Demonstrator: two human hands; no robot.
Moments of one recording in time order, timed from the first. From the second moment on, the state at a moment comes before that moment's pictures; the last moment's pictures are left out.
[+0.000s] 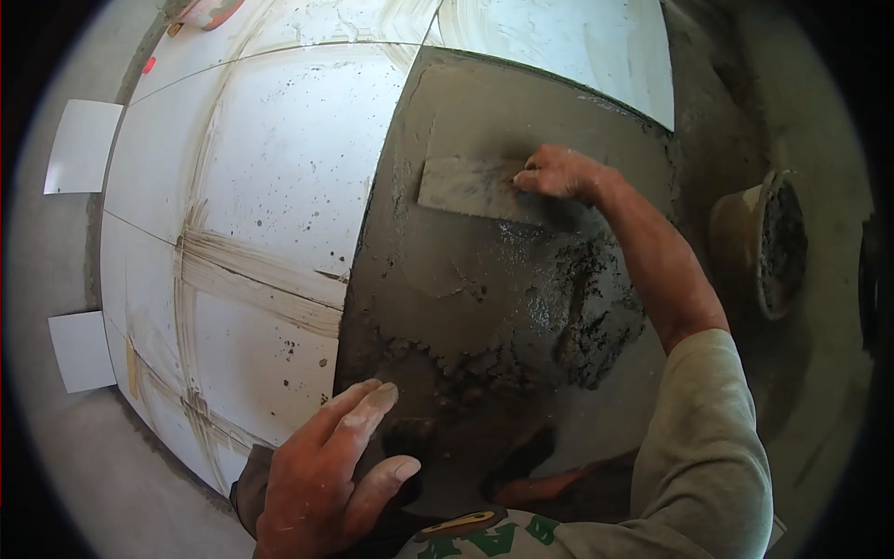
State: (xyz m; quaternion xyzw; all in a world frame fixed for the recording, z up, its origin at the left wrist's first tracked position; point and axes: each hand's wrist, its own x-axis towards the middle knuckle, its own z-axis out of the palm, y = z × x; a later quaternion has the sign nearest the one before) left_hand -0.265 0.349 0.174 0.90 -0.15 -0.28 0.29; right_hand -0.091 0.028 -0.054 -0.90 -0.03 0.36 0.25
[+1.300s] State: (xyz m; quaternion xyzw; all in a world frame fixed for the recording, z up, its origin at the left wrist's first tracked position) left_hand -0.276 0.340 0.158 0.87 -0.30 -0.33 0.22; right_hand -0.199 -0.081 -0.065 -0.94 0.08 0.24 0.22
